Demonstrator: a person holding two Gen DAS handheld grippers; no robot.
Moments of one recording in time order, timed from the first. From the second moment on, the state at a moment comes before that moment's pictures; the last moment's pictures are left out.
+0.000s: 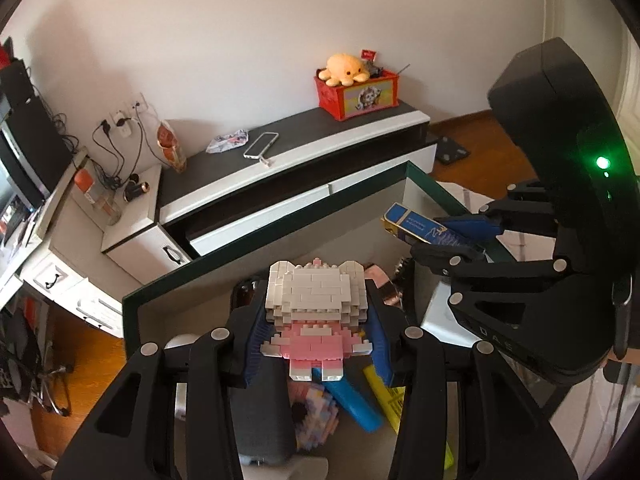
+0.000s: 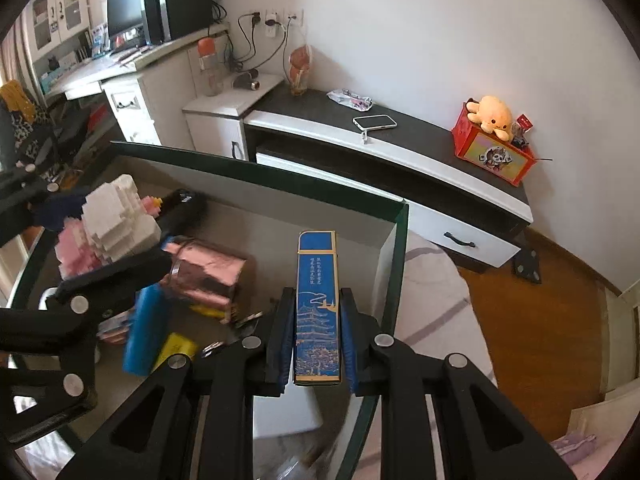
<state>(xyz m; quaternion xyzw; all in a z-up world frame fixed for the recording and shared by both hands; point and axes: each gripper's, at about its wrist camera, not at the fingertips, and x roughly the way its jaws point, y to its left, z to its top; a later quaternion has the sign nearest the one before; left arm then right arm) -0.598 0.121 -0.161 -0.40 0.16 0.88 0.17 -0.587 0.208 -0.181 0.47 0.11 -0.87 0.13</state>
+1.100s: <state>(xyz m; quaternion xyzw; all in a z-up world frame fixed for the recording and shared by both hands) -0.645 0.180 -0.192 -0.46 0.12 0.86 0.16 -0.568 0.237 -0.155 0.43 0.13 -0.89 0.11</state>
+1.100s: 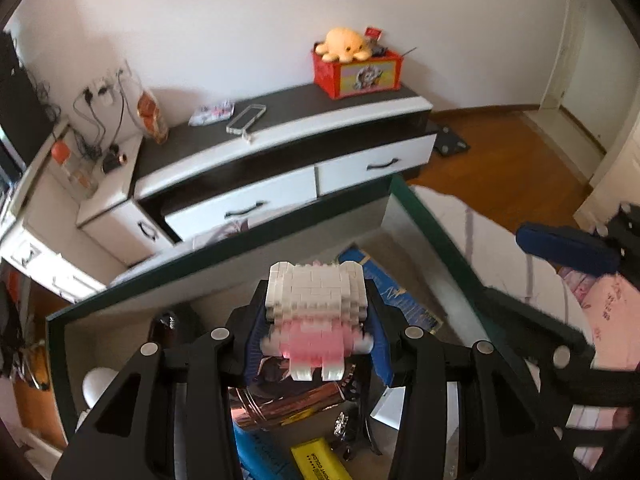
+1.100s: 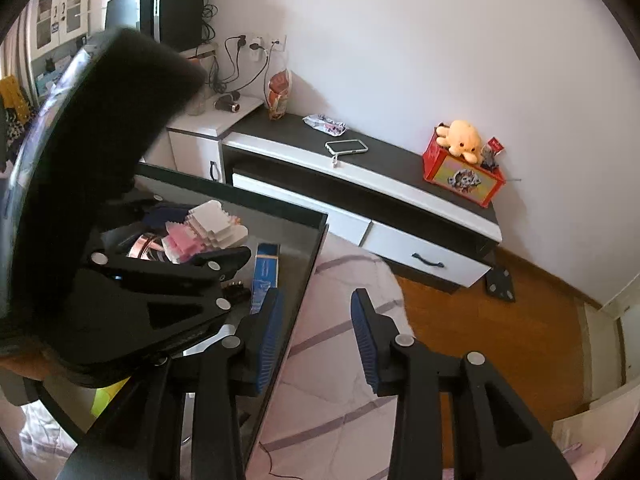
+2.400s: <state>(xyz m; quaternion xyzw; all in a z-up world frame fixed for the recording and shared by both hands) -0.588 0.106 -0.150 -0.42 0.13 0.89 0.11 -0.544 0.191 -0.145 0.43 0.14 -0.89 0.11</state>
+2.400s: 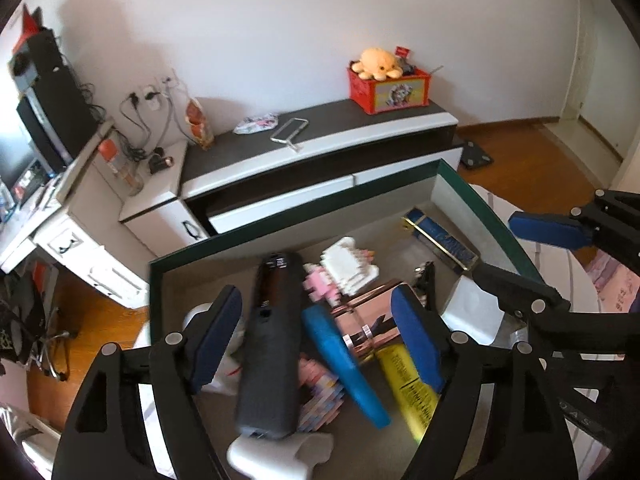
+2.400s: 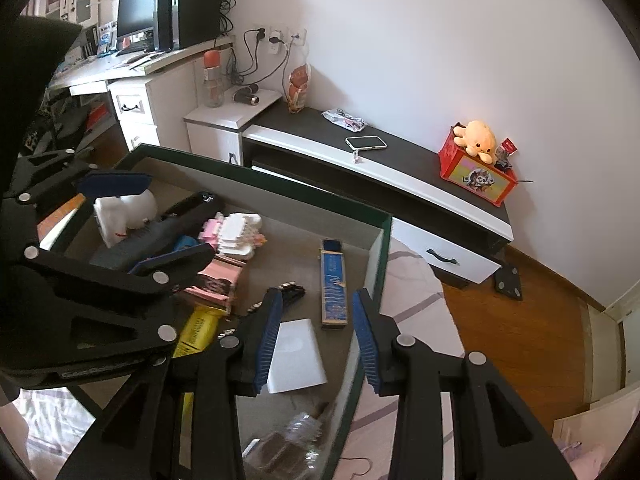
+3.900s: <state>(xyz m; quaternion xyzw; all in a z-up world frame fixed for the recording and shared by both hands) -0.442 0.038 -0.115 -0.35 0.03 0.94 0.04 -0.422 0.178 -0.103 0.33 0.08 -0.94 0.09</state>
